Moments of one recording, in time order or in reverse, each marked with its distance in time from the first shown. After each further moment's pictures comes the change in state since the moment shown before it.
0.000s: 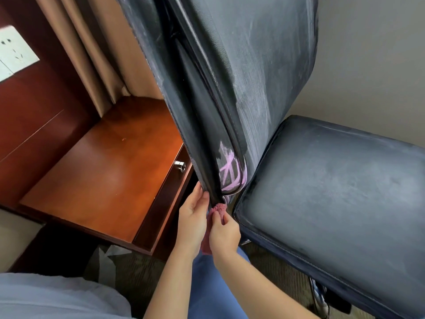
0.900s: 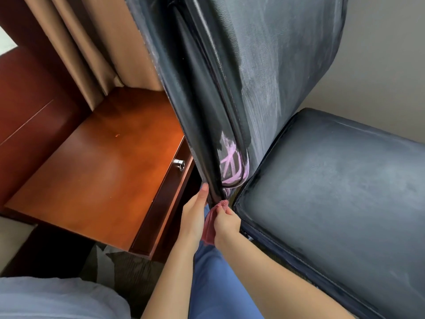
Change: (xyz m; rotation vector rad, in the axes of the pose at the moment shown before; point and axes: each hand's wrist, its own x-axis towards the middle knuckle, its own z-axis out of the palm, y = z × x) left_hand 0.037 -0.011 -0.010 0.135 0.022 -0.251; right_hand 0.040 -0.019 0.026 0.367 0.018 0.415
